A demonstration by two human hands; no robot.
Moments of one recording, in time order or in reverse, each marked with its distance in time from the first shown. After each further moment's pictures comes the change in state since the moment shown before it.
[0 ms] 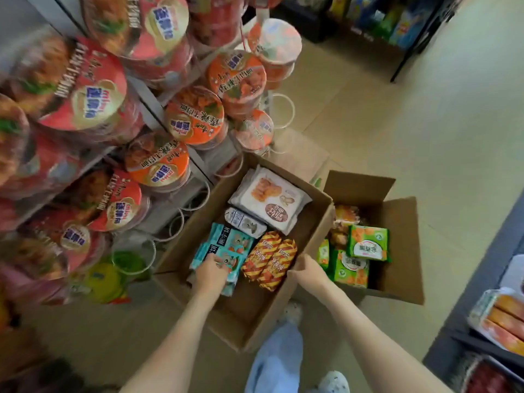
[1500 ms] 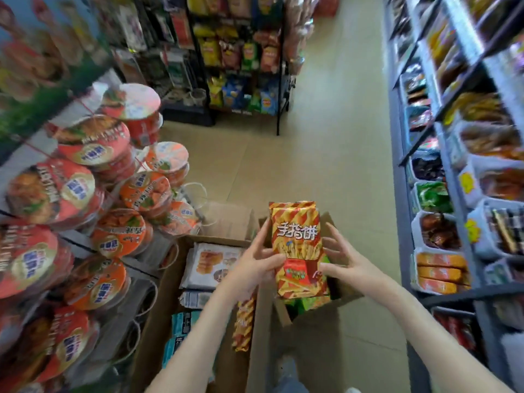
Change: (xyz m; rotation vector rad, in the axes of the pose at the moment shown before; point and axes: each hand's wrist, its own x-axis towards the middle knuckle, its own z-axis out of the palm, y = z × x) left_hand -0.129 0.217 -0.045 -0.617 -1.097 0.566; right_hand -0.204 0.018 -0.175 0.547 0.291 -0.351
